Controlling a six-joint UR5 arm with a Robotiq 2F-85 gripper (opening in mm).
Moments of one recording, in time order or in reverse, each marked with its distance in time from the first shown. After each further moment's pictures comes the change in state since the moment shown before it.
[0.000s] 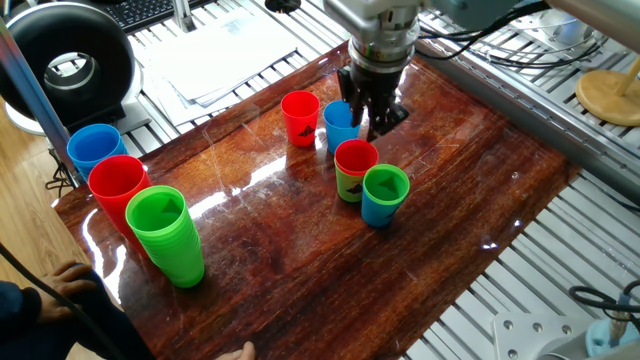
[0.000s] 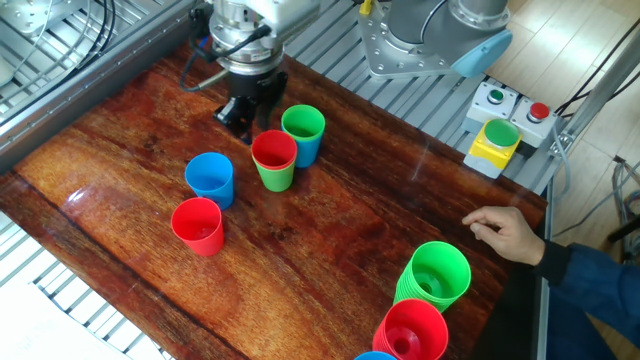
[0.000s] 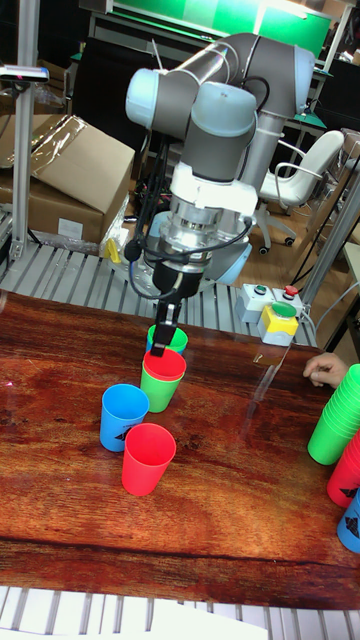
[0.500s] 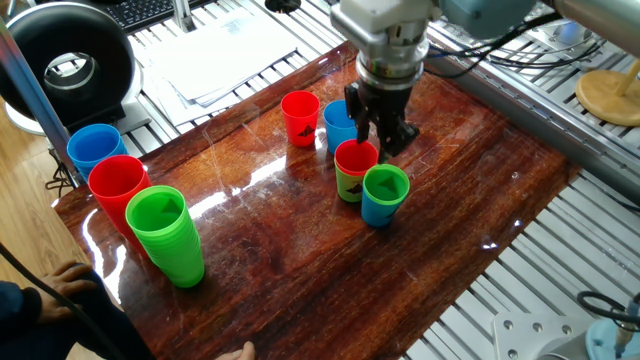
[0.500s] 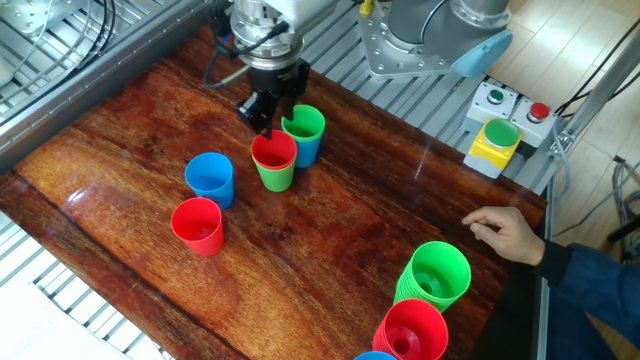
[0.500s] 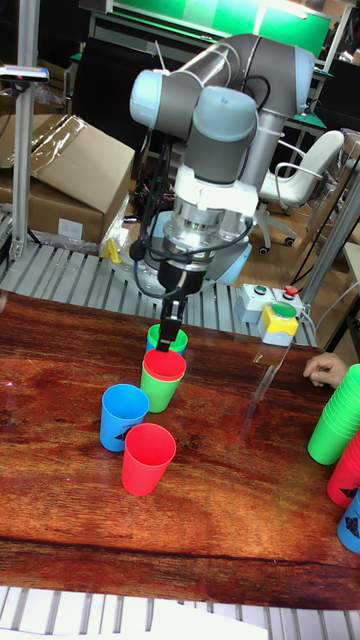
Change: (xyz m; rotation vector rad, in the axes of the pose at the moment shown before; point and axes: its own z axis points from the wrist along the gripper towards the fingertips) arm -0.007 0.023 0.016 -0.021 -0.018 -0.020
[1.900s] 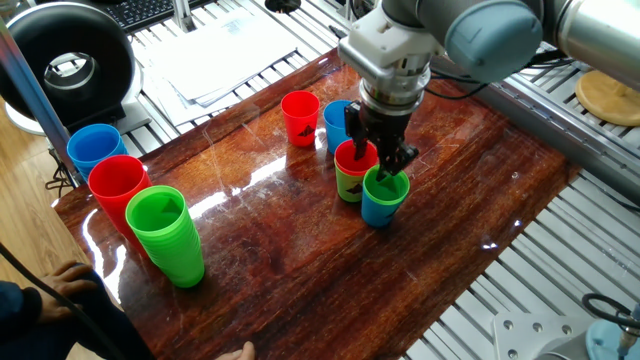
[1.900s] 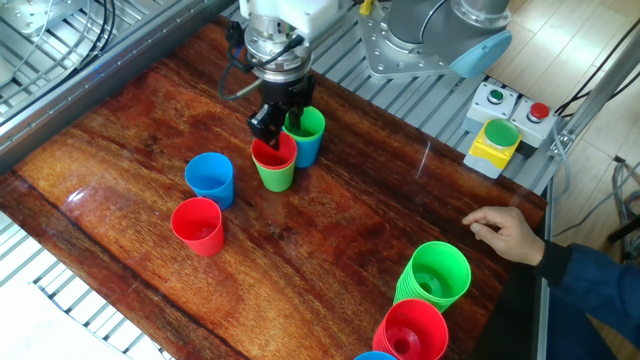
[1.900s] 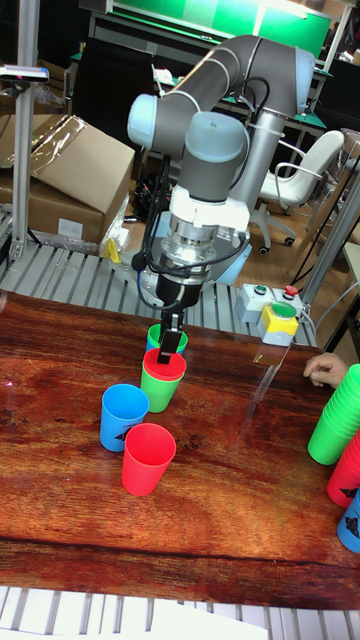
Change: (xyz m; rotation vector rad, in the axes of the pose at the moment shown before) arm -0.004 0.003 0.030 0.042 -0.017 -0.036
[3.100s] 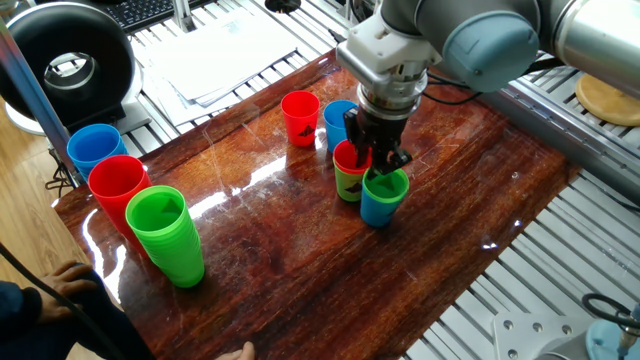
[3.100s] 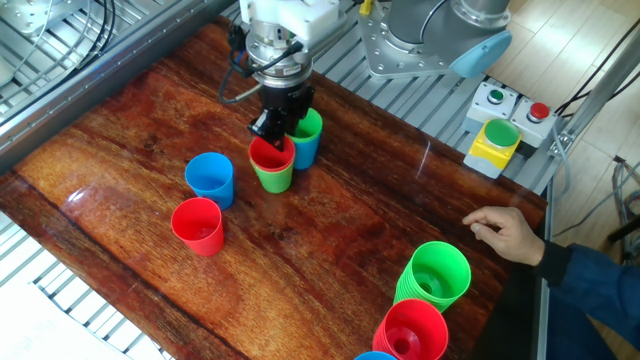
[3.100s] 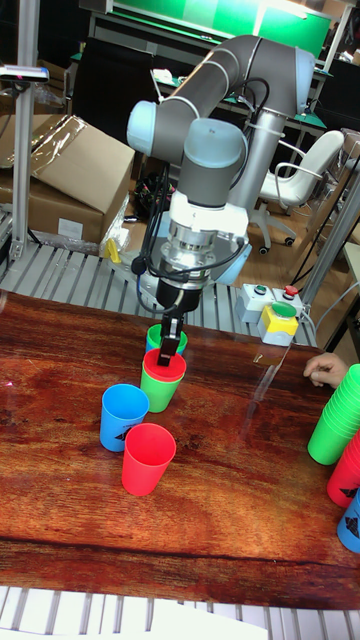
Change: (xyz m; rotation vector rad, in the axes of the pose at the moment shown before) arm -0.002 -0.006 0.005 0.020 -0.002 0.037
